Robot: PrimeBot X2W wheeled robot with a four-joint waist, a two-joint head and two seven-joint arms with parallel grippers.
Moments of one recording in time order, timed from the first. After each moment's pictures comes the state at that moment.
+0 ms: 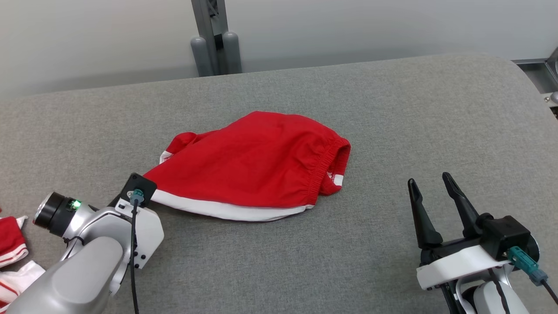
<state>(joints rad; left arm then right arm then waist) -0.67 0.47 -1.03 0.71 -0.51 0.30 0.11 -0.15 -0.05 0.10 0.22 0.16 0.13 -0.26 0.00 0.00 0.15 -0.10</state>
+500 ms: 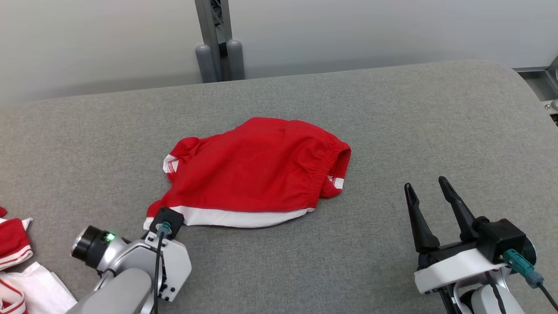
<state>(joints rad) -0.57 0.40 -1.05 0.70 -0.55 0.31 0.06 -0.14 -0.05 0.12 0.23 0.16 0.13 -0.26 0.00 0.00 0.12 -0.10</state>
